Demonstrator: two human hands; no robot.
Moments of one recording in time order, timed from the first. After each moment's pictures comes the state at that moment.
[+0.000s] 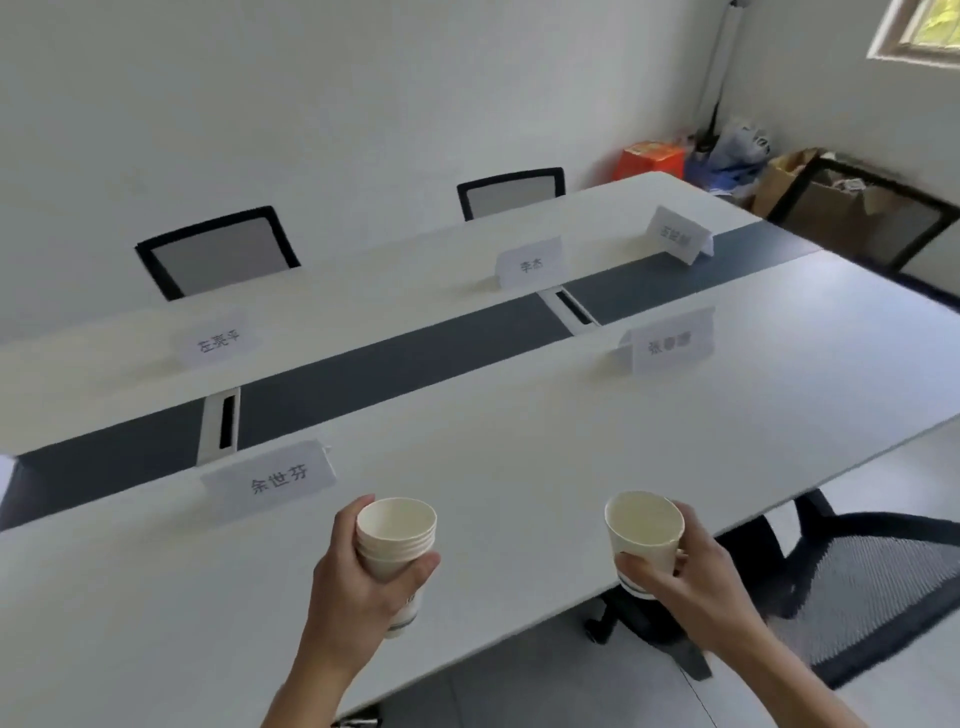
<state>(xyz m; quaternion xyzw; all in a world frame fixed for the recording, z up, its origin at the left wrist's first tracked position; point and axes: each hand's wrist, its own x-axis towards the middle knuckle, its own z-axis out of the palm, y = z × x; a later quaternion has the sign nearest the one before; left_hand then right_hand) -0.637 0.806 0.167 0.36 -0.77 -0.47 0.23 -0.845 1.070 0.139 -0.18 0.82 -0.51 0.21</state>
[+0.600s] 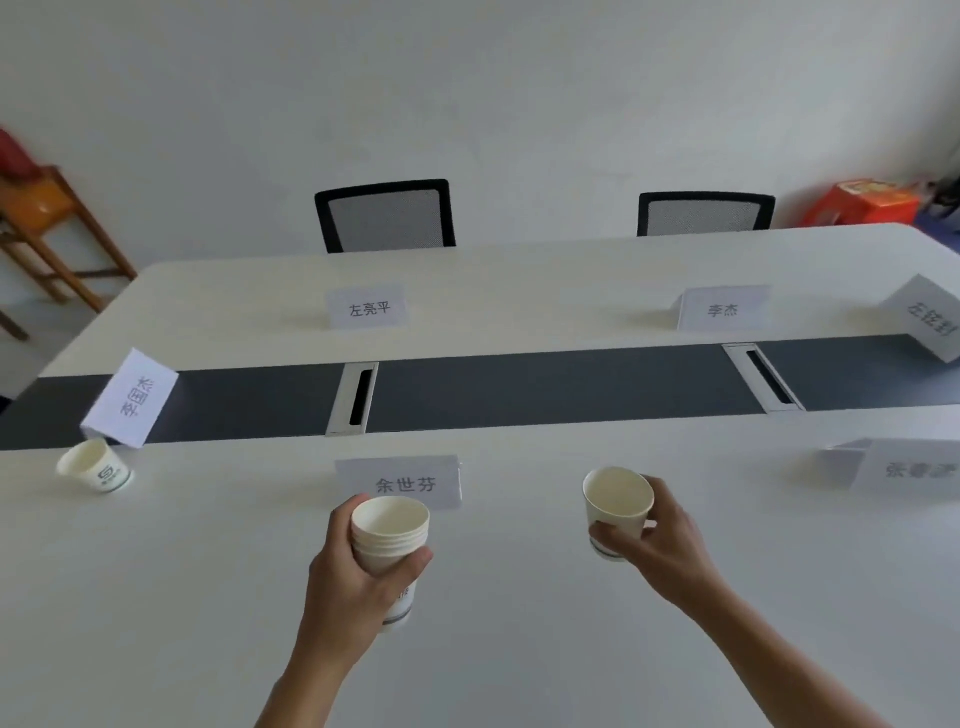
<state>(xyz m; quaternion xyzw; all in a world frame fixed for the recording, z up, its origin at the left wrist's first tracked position) -0.582 0.635 0.146 0.49 -0.68 -0.45 0.31 -0.878 0.781 0.116 -0.32 0.80 -0.44 0.27</state>
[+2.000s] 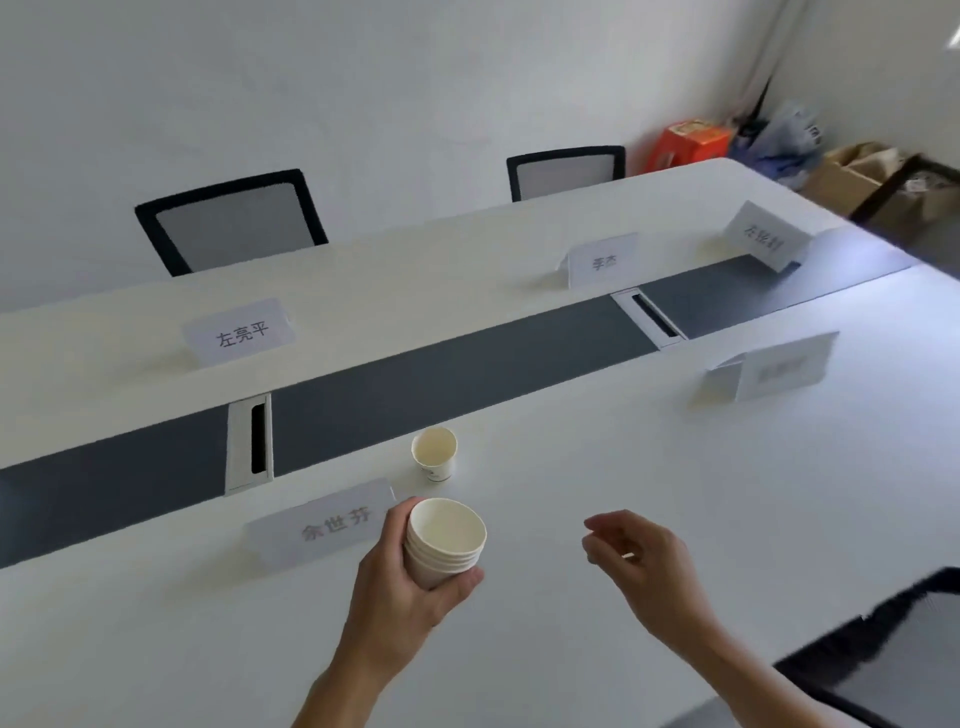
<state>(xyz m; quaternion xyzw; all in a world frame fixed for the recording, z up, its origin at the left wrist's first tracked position) -0.654 0.624 0.146 0.30 -0.79 -0.51 0.17 -0.827 0.821 0.130 -0.20 0.83 -0.48 0.22</state>
